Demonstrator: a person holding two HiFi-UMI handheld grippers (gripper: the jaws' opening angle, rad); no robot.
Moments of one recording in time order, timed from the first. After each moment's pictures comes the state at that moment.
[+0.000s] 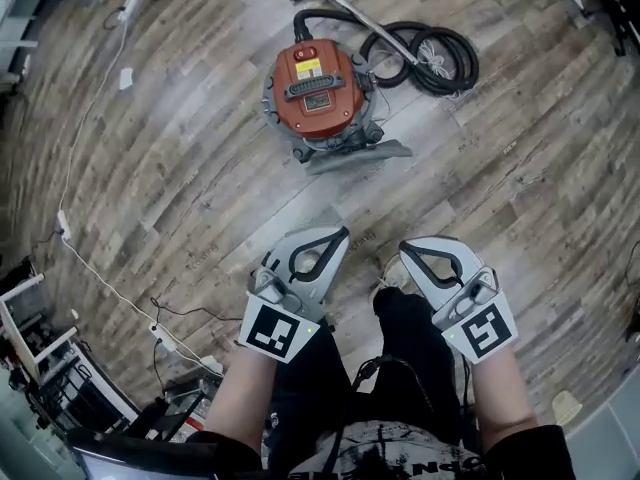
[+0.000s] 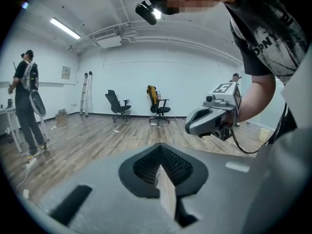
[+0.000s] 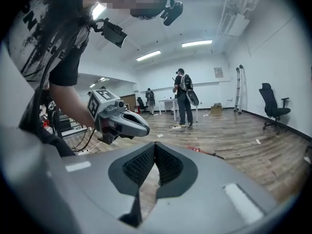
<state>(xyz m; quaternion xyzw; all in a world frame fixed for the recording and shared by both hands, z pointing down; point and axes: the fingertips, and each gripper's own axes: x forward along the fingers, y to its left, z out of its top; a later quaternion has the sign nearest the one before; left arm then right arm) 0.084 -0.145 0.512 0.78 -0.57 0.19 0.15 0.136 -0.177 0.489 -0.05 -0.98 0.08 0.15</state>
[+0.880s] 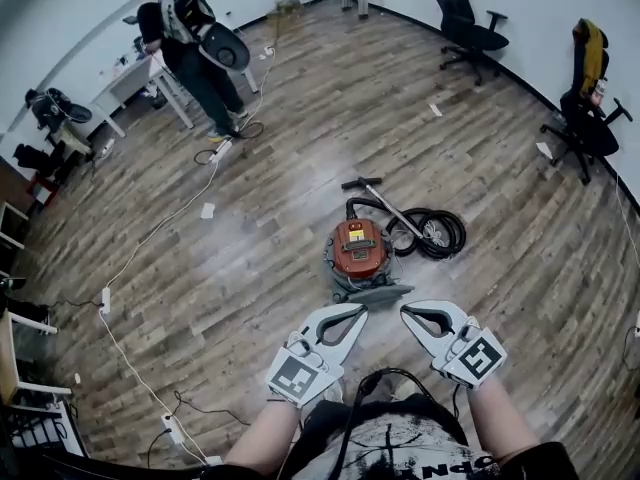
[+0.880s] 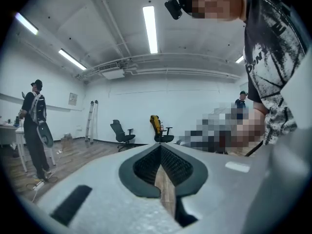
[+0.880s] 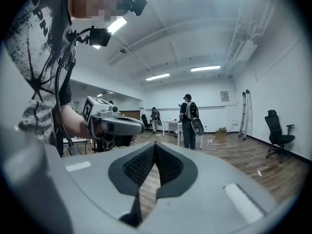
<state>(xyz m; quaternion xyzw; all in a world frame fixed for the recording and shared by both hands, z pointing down) 0.108 -0.069 0.187 0.78 -0.62 0.06 -0.01 0.146 -0.098 0.213 -0.11 -0.99 -0.02 0.07</state>
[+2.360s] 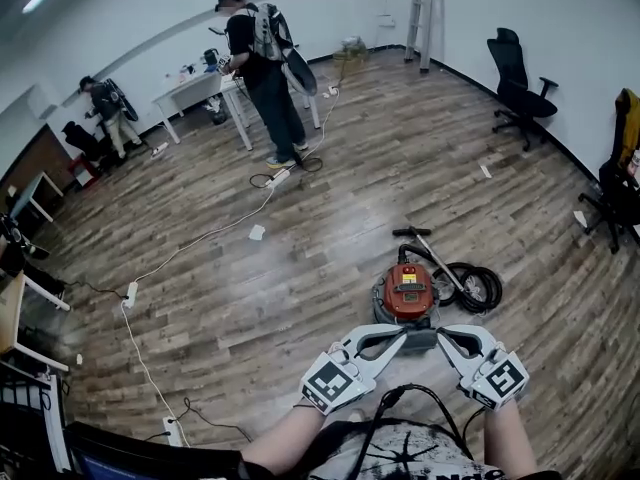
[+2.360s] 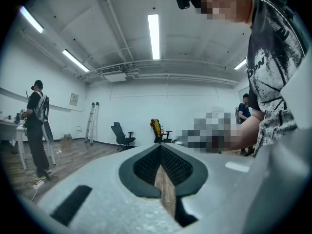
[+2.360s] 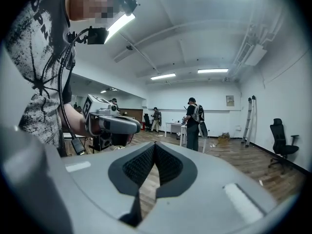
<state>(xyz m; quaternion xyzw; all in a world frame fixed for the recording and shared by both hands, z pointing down) 0.057 0.006 0.168 0.78 -0.62 0.02 0.02 0.090 -0.034 0.189 -0.12 -0.99 -0.04 0.07</state>
